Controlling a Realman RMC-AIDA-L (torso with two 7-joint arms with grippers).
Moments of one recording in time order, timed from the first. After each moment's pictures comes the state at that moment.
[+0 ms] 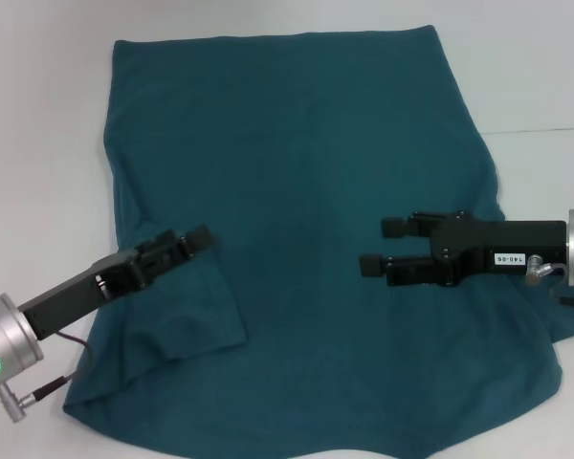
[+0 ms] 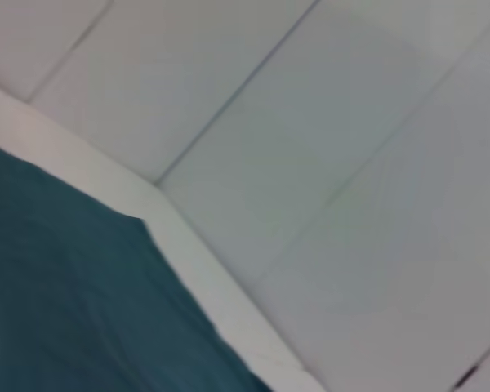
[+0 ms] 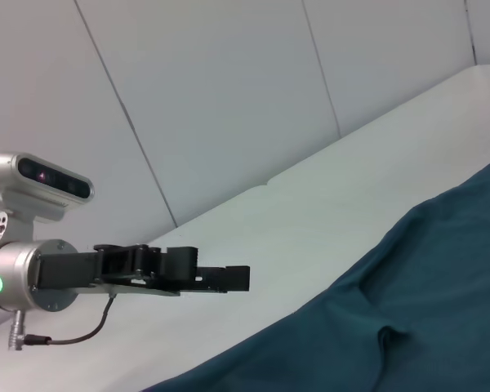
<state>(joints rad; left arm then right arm) -0.52 -2.16 0.46 0.46 1.84 1.44 -1.62 0.60 2.04 -0.70 -0.66 -1.99 -1.52 1.58</state>
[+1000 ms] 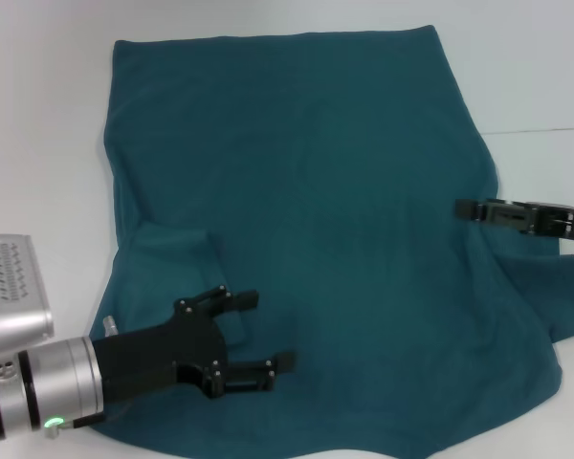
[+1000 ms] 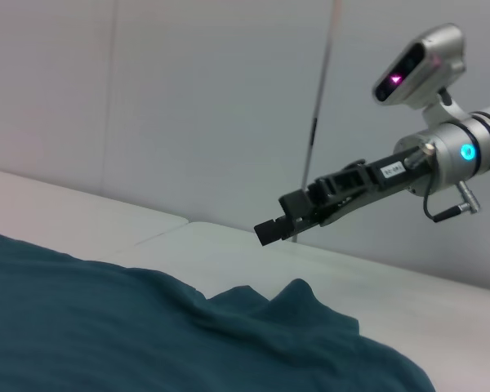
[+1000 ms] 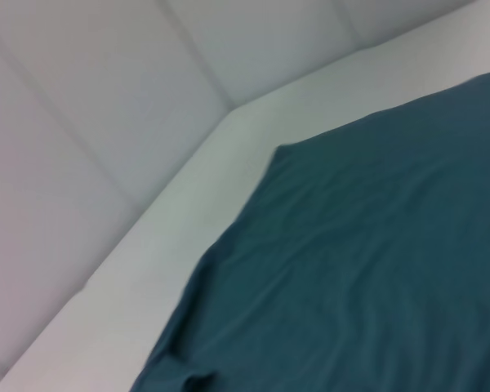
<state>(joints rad) -0.52 -2.17 0.79 0.49 1.86 1.43 -1.07 0.51 1.99 -0.56 -0.67 -1.99 -1.38 1.90</state>
